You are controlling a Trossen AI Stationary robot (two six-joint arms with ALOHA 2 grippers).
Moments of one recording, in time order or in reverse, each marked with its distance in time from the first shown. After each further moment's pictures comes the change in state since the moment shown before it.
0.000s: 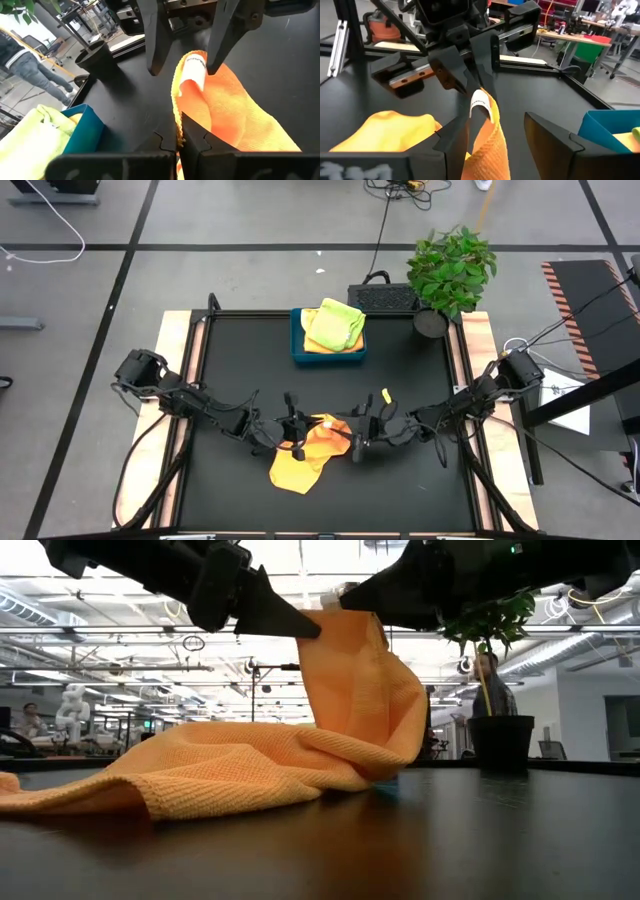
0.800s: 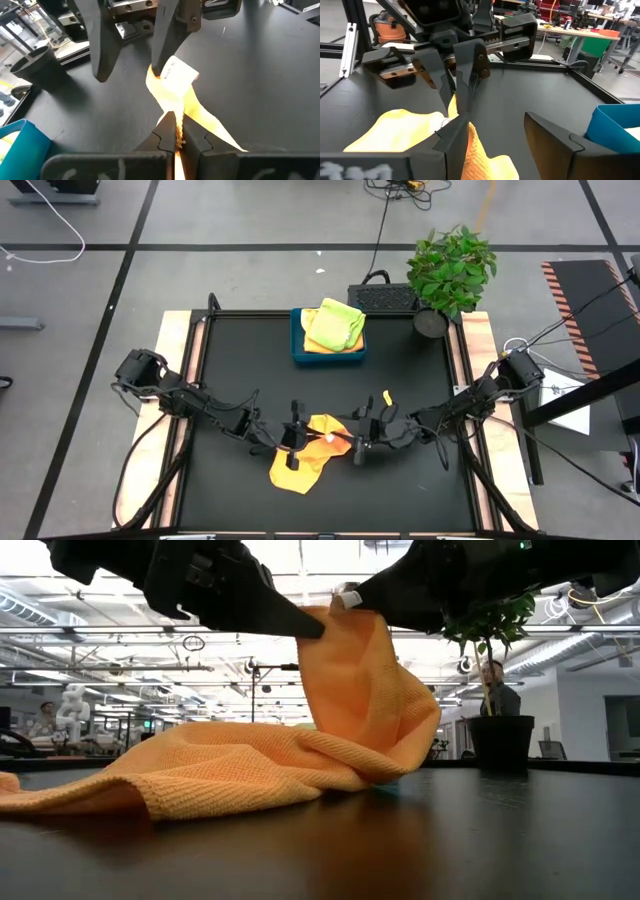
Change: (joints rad) left arm 0.007 0.000 0.000 -0.027 0.249 -0.026; right arm 0.016 0.000 0.000 -0.016 -0.005 0.050
